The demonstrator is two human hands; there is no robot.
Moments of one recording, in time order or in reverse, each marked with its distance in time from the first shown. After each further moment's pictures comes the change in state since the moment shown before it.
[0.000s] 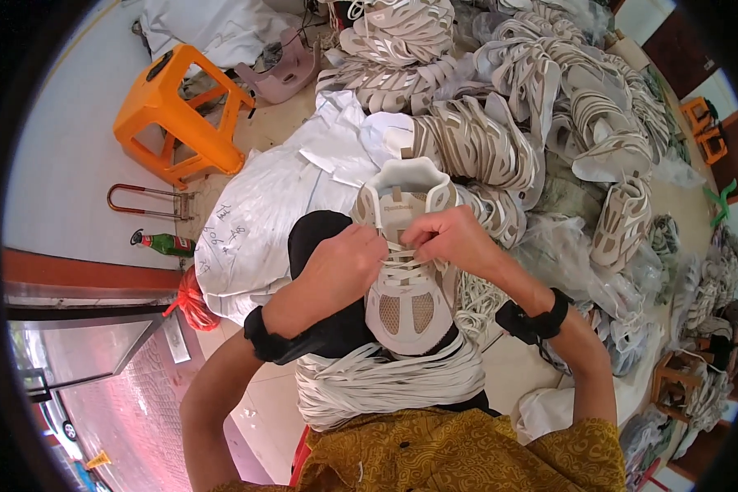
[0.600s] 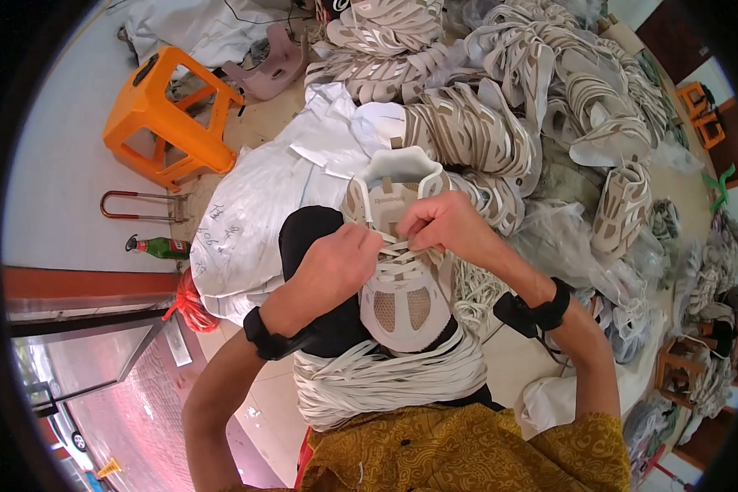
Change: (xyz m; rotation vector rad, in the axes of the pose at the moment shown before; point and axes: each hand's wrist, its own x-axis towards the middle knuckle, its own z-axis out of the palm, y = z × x) left_hand -0.002 0.002 0.003 0.114 0.000 0.036; right_hand 0.000 -0.009 -0.004 0.127 -0.036 0.064
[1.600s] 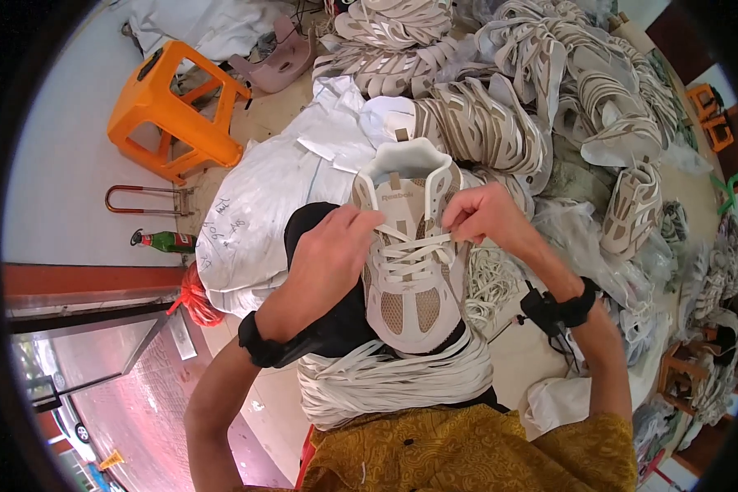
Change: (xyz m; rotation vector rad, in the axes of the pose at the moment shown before) left_hand 0.006 0.004 -0.015 -0.162 0.076 -0.214; right_hand -0.011 0.020 -0.036 0.192 -0.005 0.189
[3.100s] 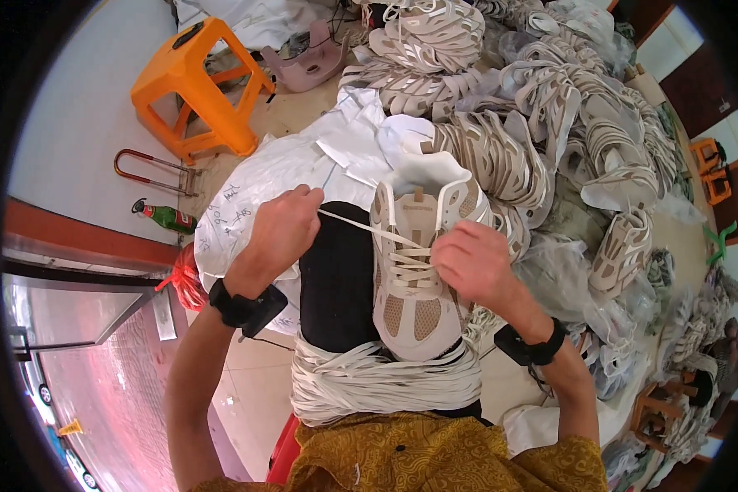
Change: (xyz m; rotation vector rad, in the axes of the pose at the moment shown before) left_hand -0.026 -0.071 -0.031 0.401 0.015 -0.105; right_hand -0.008 -0.010 0.053 -1.200 0.298 -1.272
